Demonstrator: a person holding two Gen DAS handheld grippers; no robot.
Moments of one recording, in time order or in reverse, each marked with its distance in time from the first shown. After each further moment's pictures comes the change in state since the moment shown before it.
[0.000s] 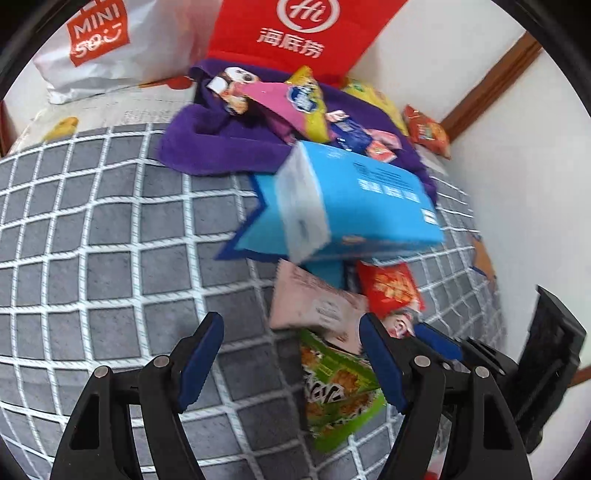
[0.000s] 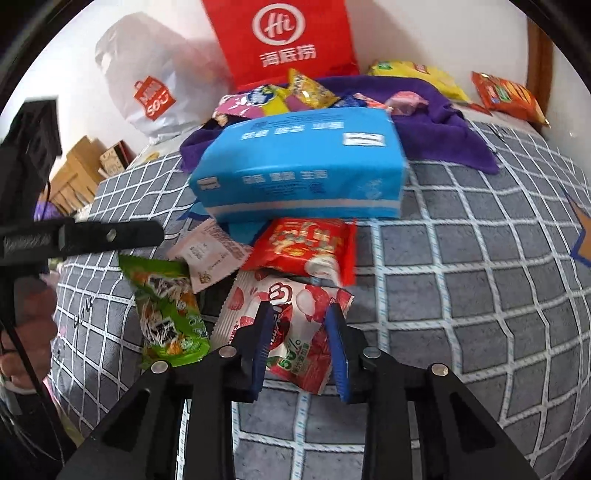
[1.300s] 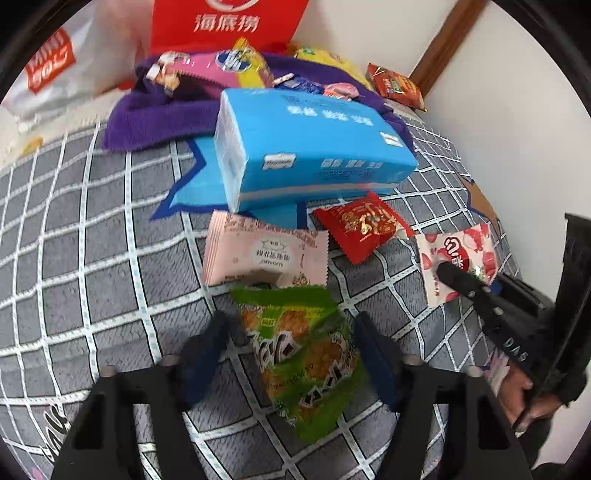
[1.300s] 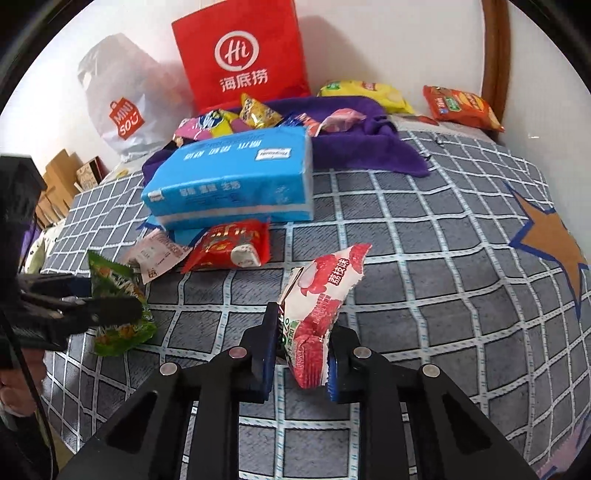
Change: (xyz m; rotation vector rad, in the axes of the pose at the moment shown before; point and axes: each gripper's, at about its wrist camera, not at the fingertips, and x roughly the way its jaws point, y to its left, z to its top) left arm 0.025 -0.043 -0.038 0.174 0.031 0.045; right arm -0.028 -0.039 -0.015 0.010 -0.101 -0.123
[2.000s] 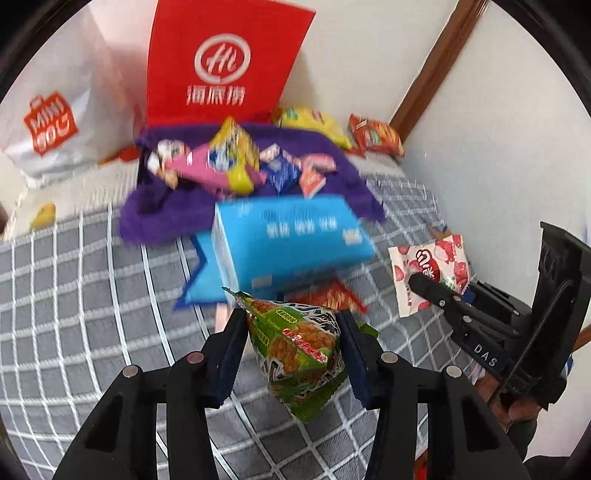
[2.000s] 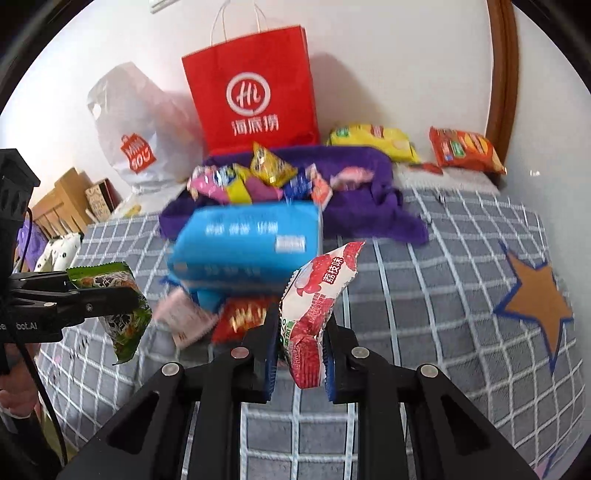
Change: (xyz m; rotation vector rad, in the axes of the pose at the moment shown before) left arm -0.076 -0.009 0.057 0.008 -0.123 -0.033; right arm -0.034 0.013 0.059 -0.030 -0.074 0.017
